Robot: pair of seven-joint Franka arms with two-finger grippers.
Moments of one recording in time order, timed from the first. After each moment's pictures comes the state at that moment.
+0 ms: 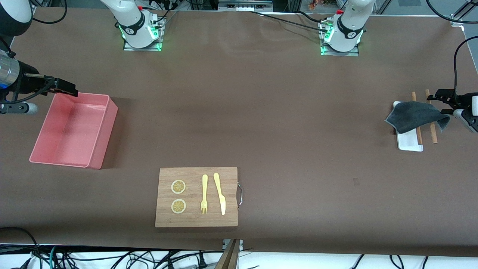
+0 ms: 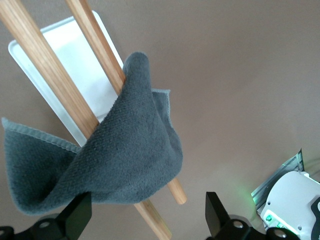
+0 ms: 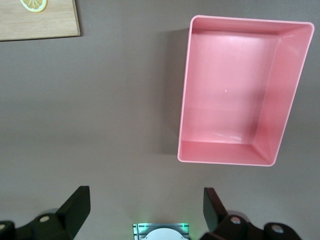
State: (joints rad) left arm 0.80 0.41 -0.28 -1.76 0.08 1.70 1.05; right arm -0.04 0.10 0.04 -1.57 0.00 1.47 0.04
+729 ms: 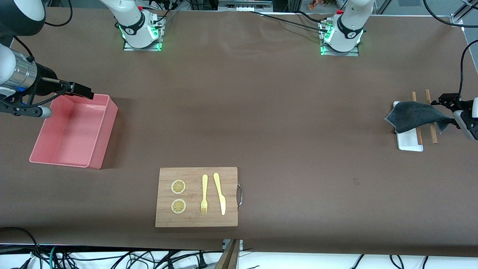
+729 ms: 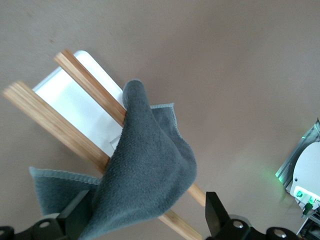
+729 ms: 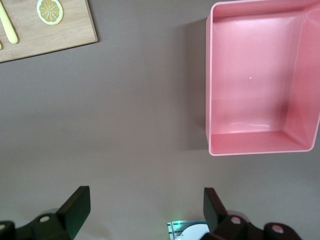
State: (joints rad) left arm 0.77 0.48 -0.28 -1.69 0.12 1.70 1.26; right arm 0.02 0.12 0.04 -1.56 0.07 1.48 0.24
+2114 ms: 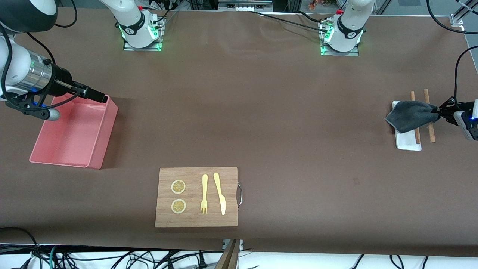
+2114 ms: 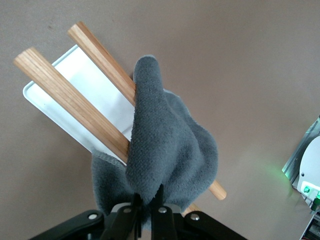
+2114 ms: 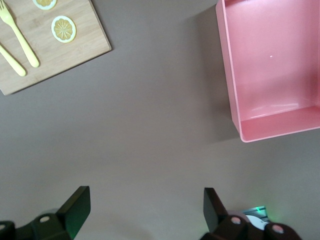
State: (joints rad) left arm 0.79 0.51 -0.28 -1.66 0.11 1.70 1.30; right arm 0.07 0.12 0.04 -1.56 0.14 1.51 0.47
